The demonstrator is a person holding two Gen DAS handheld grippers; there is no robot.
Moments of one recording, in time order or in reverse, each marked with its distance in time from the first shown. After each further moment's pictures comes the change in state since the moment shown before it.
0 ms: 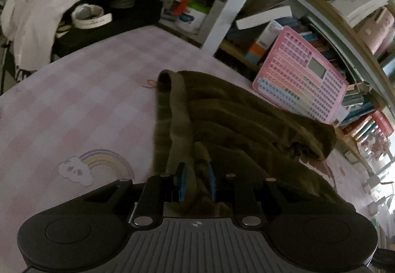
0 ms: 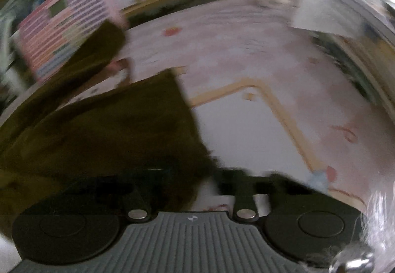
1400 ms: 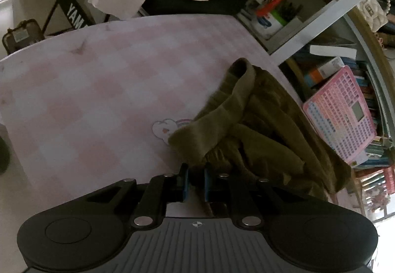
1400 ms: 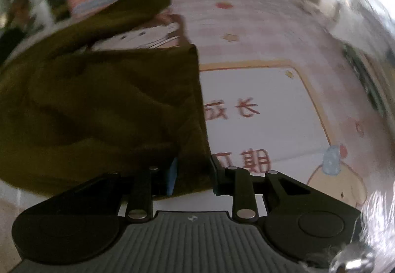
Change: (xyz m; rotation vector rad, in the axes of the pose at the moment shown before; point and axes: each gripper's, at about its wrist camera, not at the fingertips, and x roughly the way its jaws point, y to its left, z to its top) left arm -0.020 0.085 -0.021 -0.348 0.056 0.066; right arm -0.011 0.051 -0.063 -0.265 0.084 -0.070
